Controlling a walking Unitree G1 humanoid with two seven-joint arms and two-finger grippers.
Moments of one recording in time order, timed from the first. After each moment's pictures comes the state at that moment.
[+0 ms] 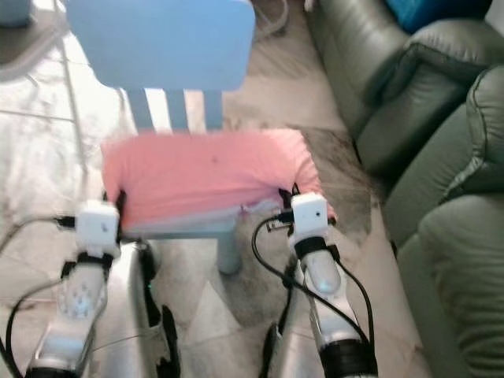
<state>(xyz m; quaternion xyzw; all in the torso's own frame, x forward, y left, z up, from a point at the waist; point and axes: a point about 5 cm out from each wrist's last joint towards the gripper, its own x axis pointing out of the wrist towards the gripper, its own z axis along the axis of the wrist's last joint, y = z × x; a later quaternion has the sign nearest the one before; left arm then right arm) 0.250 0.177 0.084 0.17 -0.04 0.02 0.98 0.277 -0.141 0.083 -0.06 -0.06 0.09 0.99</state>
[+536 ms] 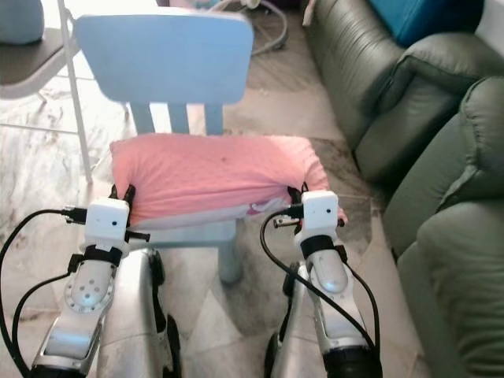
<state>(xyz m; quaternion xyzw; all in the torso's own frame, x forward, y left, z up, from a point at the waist) 0.255 0.163 0.097 0.17 -0.05 0.01 0.98 0.275 -0.147 0.094 -0.03 -0.04 0.06 1.00</state>
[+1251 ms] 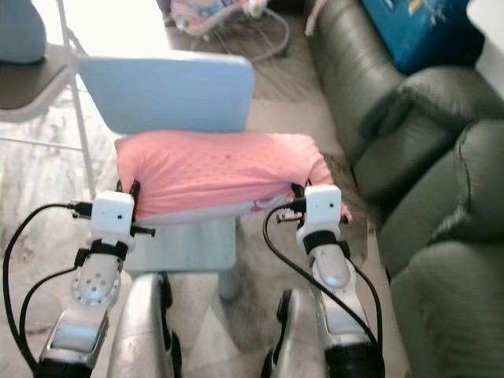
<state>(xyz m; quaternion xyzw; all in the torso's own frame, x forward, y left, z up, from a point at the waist) 0.261 0.155 0.102 0.16 -0.05 0.01 0.99 0.279 -0.151 0.102 -0.04 -0.03 0.05 1.00</state>
